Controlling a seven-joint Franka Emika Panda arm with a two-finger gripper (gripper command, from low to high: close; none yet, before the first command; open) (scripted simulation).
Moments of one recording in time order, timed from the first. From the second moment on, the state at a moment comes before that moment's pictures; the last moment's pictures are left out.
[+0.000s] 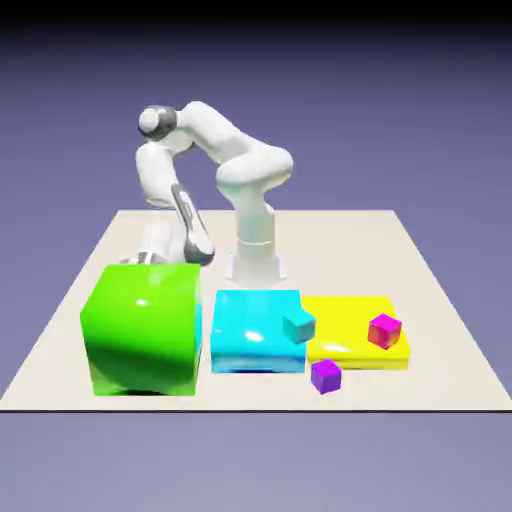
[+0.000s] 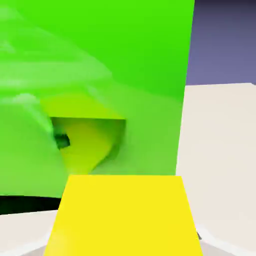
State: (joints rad) arm 0.73 -1.08 -2.58 -2.66 -1.41 3.66 0.17
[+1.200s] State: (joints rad) arm 0.69 -0.55 -1.59 -2.40 -0.07 2.63 -0.11
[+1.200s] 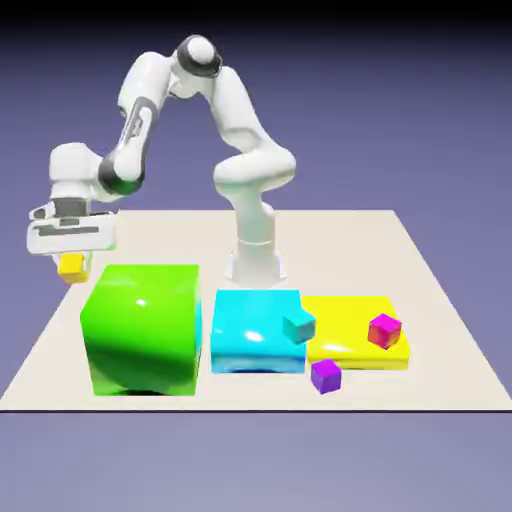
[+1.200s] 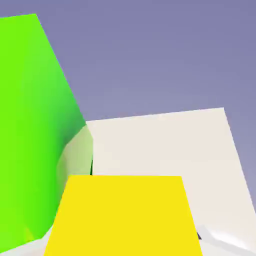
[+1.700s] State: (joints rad) arm 0.88 -0.91 -1.48 -2.62 -0.68 2.81 -0.23
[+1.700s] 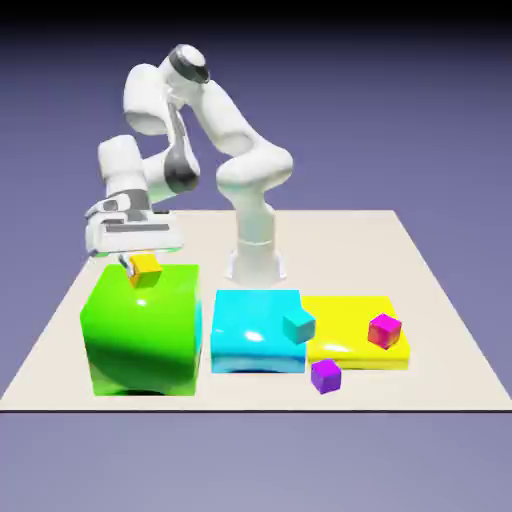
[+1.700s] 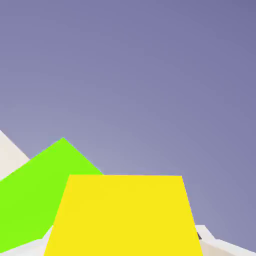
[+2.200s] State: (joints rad) arm 1.30 -1.10 -1.86 -2.88 -0.94 3.18 0.04
